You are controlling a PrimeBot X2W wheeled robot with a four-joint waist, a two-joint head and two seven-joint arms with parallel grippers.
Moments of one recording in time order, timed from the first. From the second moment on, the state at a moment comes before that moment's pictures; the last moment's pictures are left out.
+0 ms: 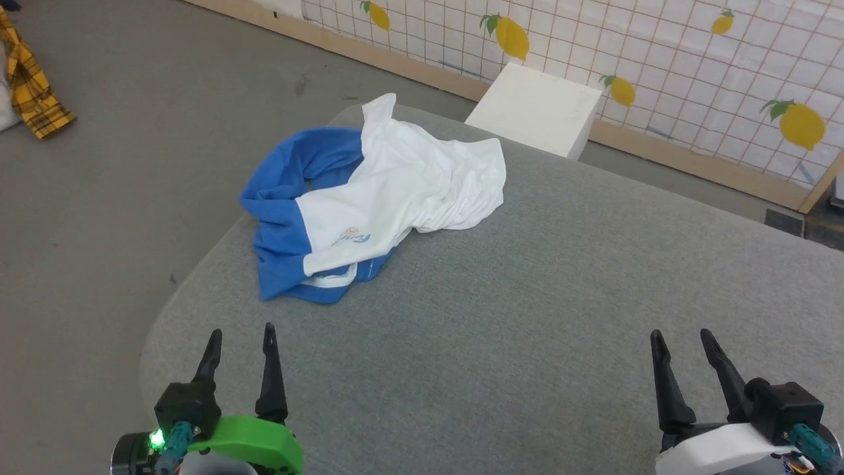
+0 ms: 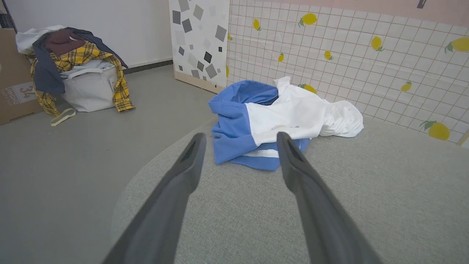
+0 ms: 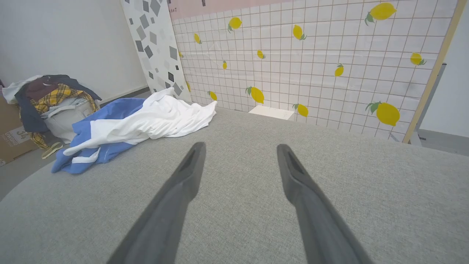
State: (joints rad) left arm 0.04 0.06 -0.03 0.09 -0.15 0.04 -0.21; right arm 0.08 -0.05 -0.05 0.13 0.16 0.13 -0.21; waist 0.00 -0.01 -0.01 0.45
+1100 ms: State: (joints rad) left arm 0.01 0.08 -0.05 0.16 -0.20 0.02 -0.25; right arm 0.10 -0.05 -0.05 0.16 0.19 0.13 -0.26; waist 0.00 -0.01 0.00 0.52
